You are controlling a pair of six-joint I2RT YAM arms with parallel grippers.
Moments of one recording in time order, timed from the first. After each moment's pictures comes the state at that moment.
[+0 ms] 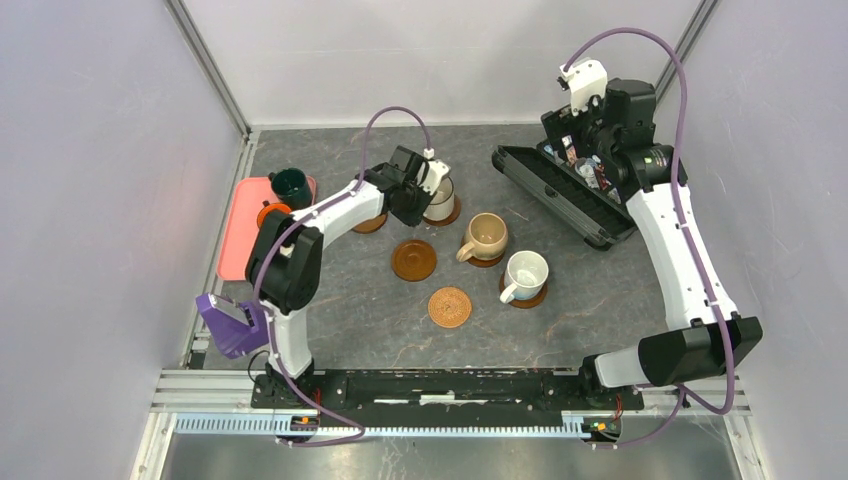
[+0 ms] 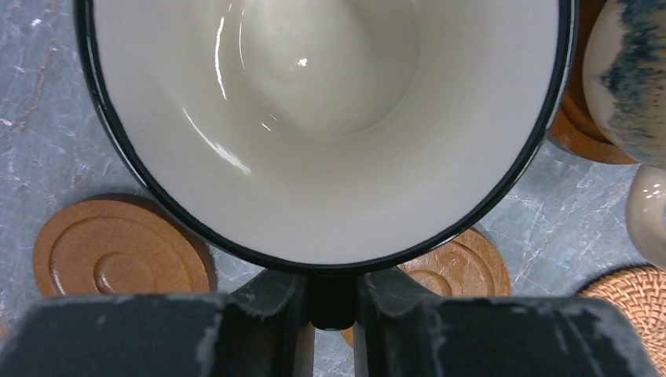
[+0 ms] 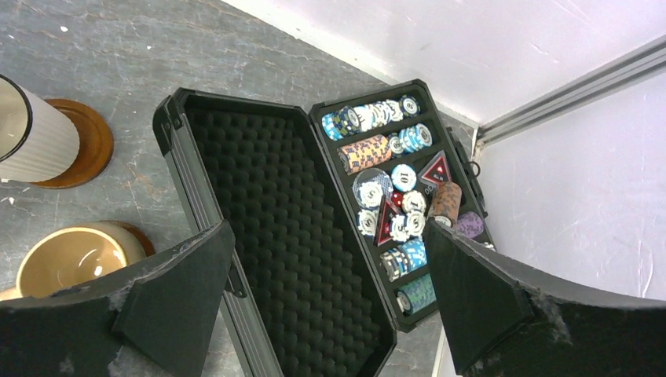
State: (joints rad) left arm -0.54 1.92 1.46 -0.50 0.10 0.20; right arm 0.16 1.41 1.62 -0.62 0.02 -0.37
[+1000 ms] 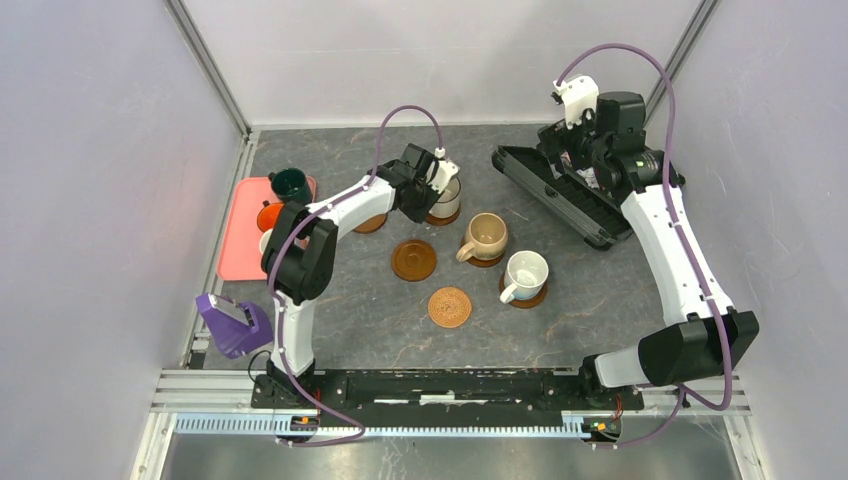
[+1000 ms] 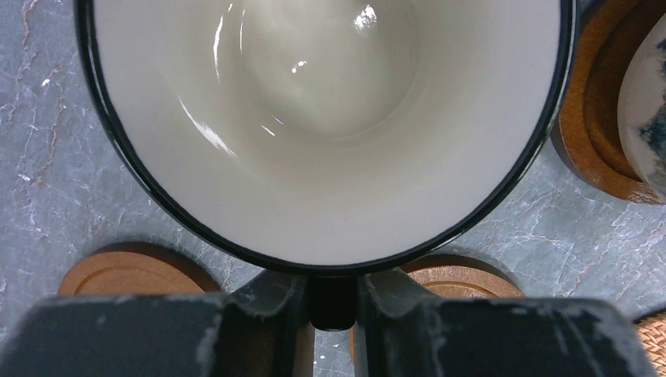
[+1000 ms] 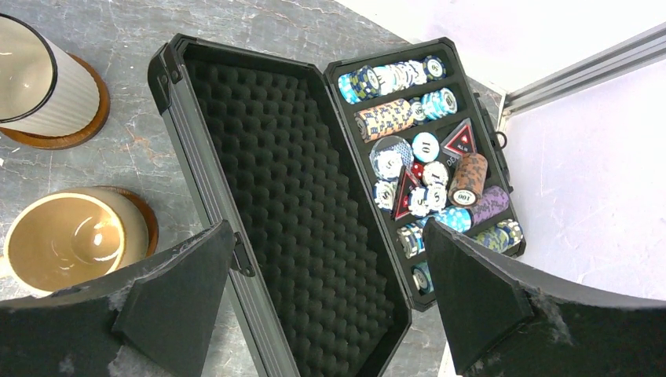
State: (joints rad) left arm -0.56 2.04 1.57 -0.51 0.06 0.26; right arm 0.15 1.41 1.53 -0.64 0.02 -0.37
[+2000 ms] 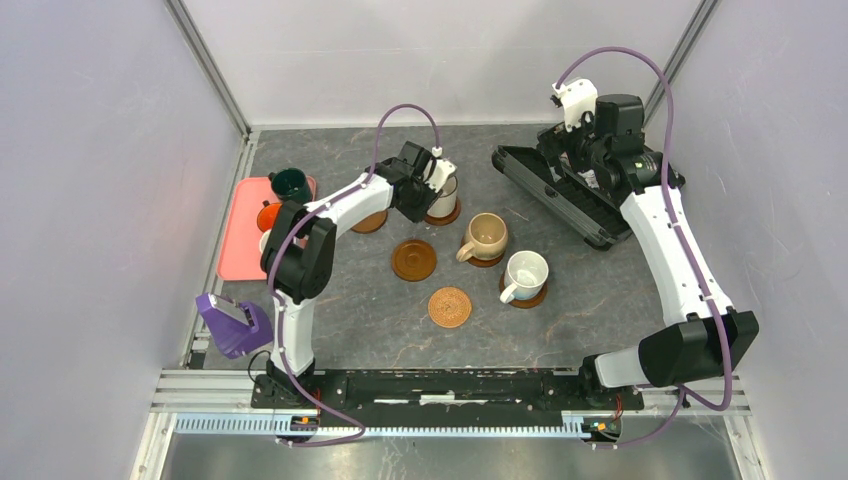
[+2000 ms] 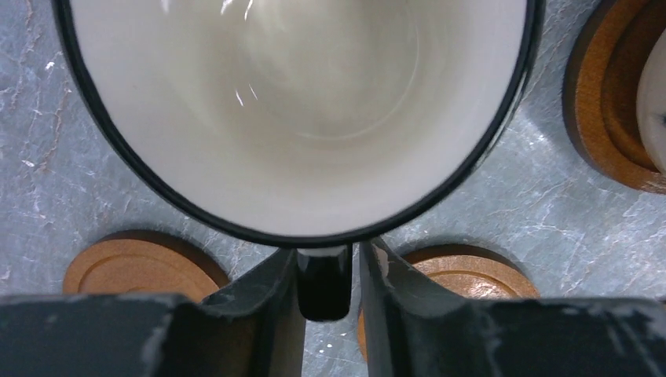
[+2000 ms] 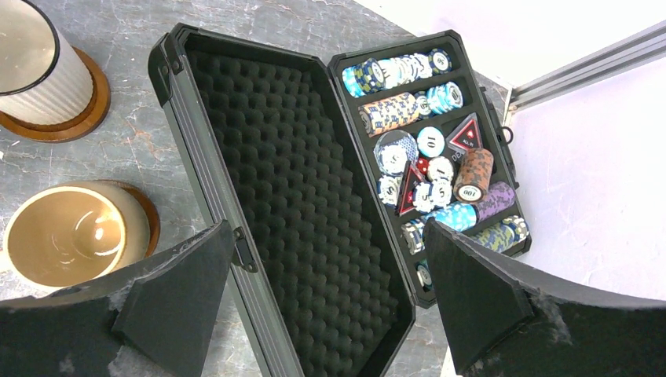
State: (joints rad) left arm -0.54 2.05 1.58 -0.55 0.06 0.26; right arm 0.15 1.40 1.51 -0.64 0.01 -0.37
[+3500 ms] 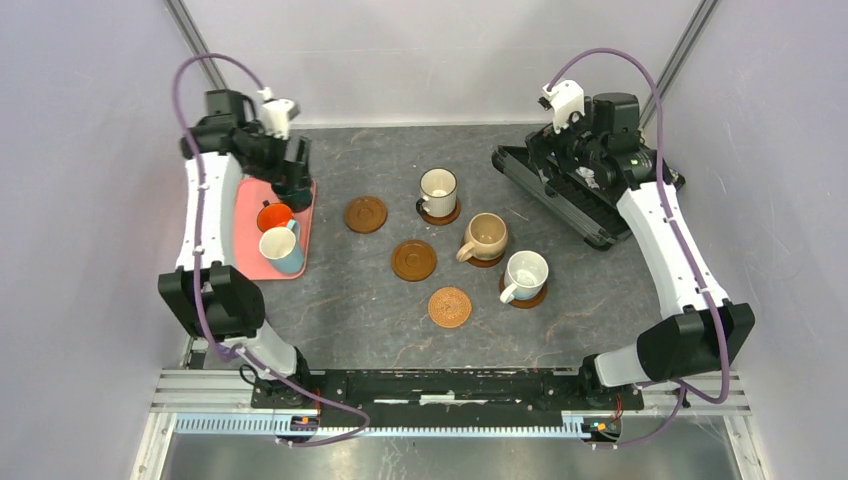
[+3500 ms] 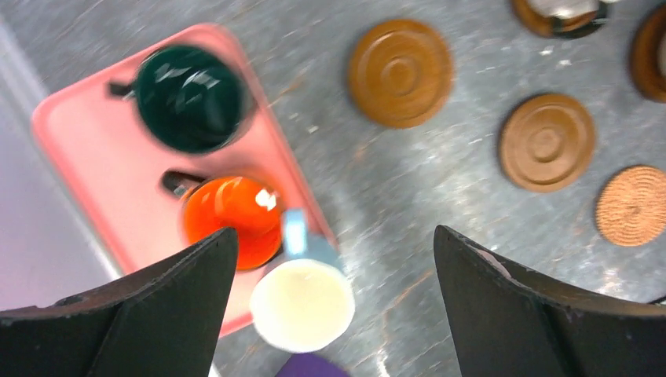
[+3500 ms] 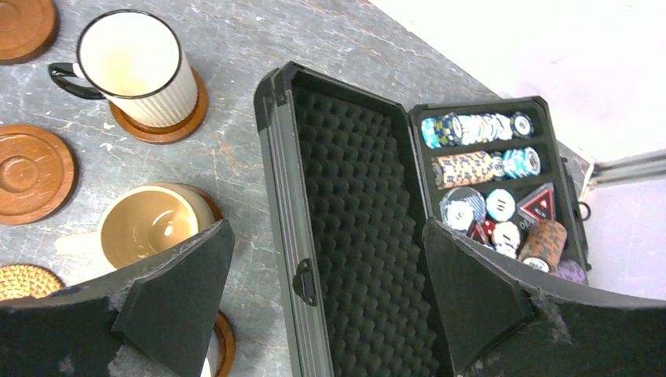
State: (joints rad) left arm 0.08 1.64 1.76 -1.06 0.38 0.40; right arm 0.15 1.43 1.51 -0.61 -0.22 -0.39
